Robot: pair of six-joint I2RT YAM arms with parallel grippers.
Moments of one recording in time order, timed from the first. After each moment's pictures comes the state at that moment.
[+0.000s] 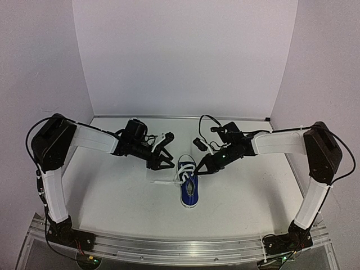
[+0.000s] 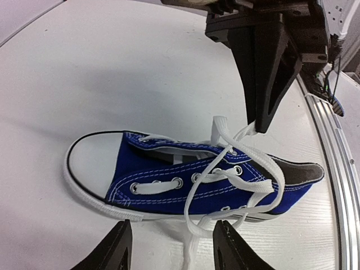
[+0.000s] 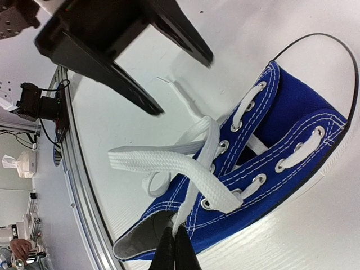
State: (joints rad) left arm -0.63 1.99 1.16 0.14 0.86 0.32; right arm 0.64 1.82 1.16 -0.30 -0.71 0.15
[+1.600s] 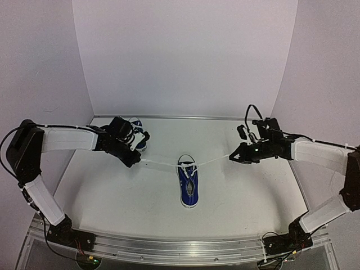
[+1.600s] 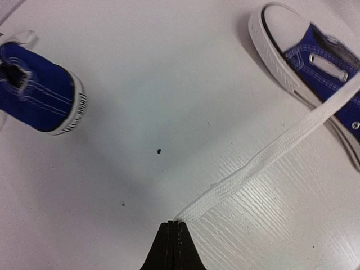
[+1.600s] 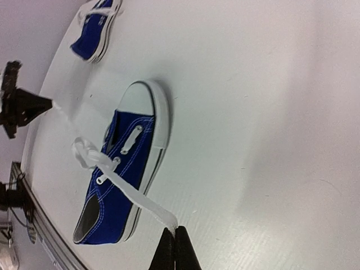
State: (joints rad) left arm -0.58 1.67 1.06 -0.36 0.10 0.17; right arm 0.42 1.41 0.89 -0.30 -0.40 0.33
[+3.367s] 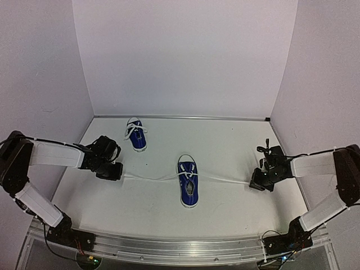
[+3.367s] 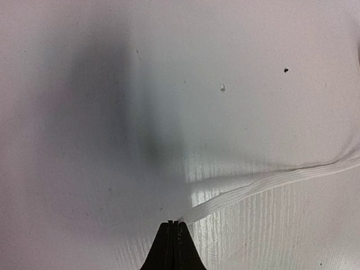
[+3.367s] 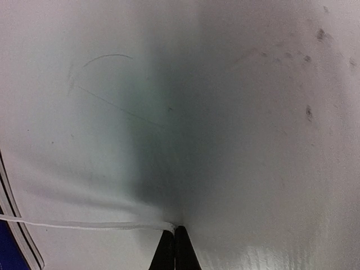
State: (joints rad) left arm -0.51 1.47 0.71 -0.29 -0.07 -0.39; right arm 0.25 1.43 0.55 -0.25 -0.15 0.62
